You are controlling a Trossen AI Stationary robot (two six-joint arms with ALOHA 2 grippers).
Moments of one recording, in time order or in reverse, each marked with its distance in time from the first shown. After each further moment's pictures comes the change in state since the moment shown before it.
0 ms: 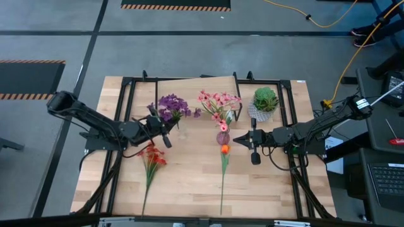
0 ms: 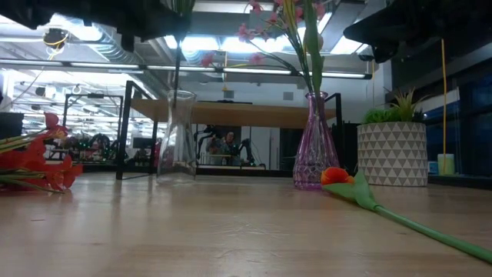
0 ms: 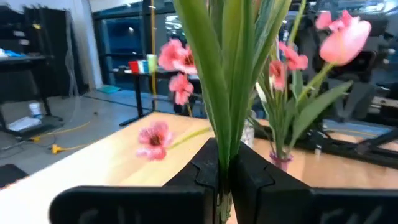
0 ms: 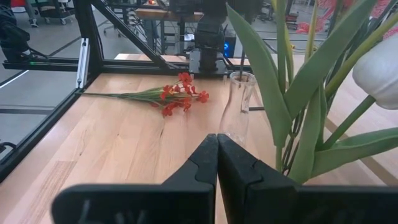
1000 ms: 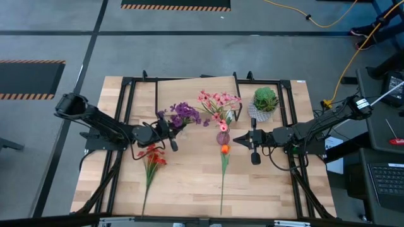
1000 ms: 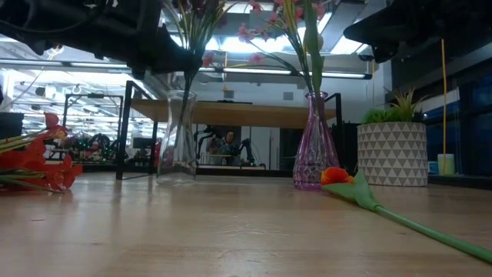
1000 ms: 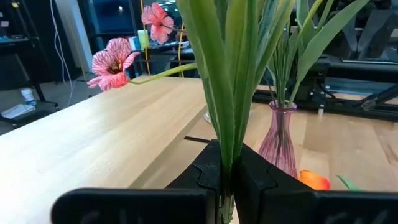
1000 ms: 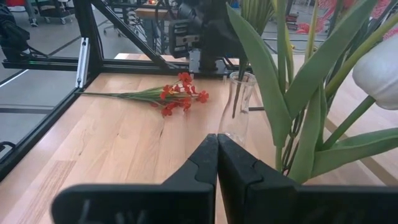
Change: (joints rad) left arm 0.052 0.229 -0.033 0.106 0.081 -0.064; right arm 0.000 0.000 0.000 0.000 0.000 -0.004
